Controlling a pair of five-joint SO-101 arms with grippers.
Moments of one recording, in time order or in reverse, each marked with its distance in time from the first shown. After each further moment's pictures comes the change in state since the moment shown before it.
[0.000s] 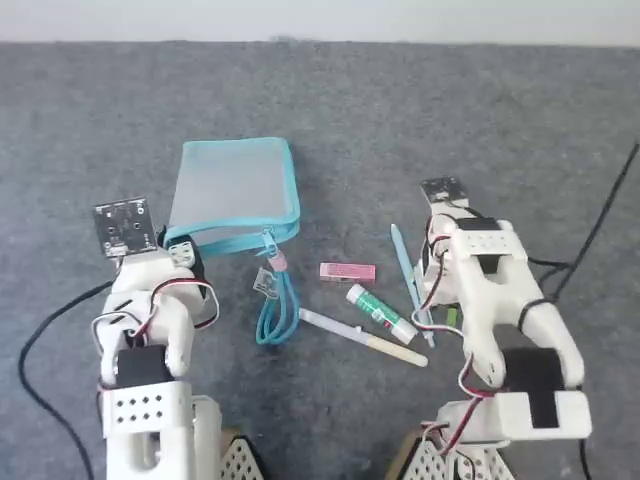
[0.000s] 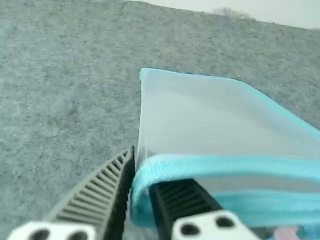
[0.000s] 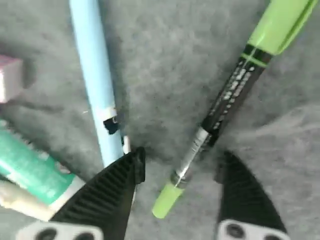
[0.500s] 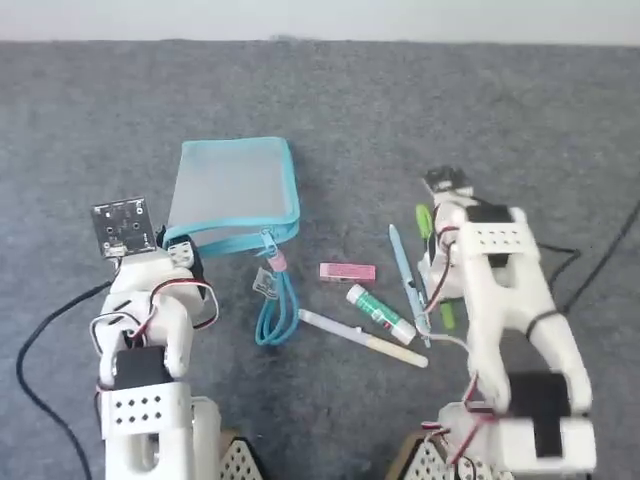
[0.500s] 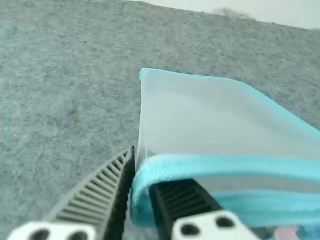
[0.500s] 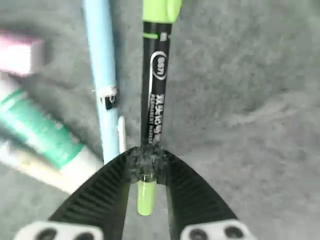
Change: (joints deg) left arm 0.0 0.0 0.0 0.0 0.0; right arm 0.0 -10.5 -6.4 14.2 5.5
